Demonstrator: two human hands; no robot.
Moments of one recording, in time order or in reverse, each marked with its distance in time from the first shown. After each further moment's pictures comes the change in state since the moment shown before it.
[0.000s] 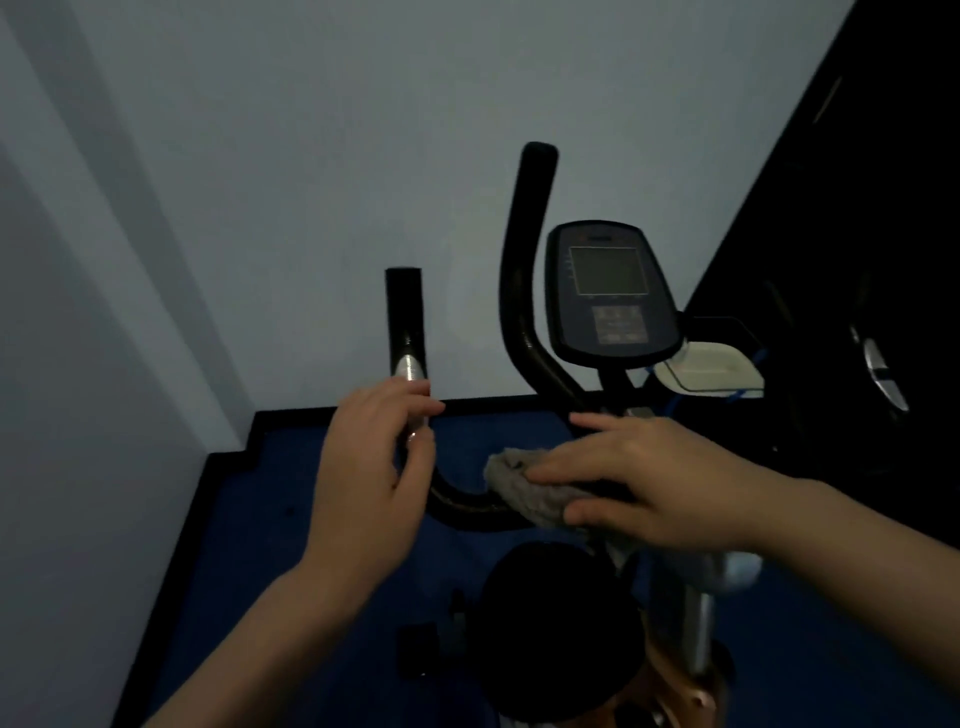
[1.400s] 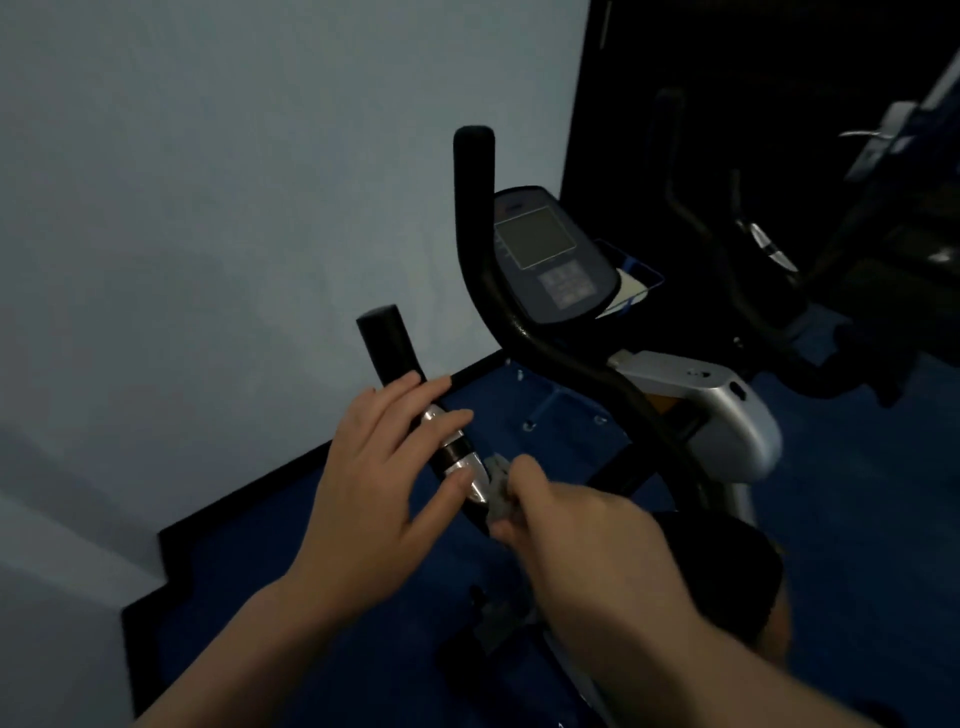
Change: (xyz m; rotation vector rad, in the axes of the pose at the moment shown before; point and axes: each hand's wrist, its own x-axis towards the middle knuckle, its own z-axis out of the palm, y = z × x) left_hand 0.077 -0.077 -0.028 0.015 -0.493 0.558; right_hand 0.104 -0.142 0.057 0.035 0.380 0.947
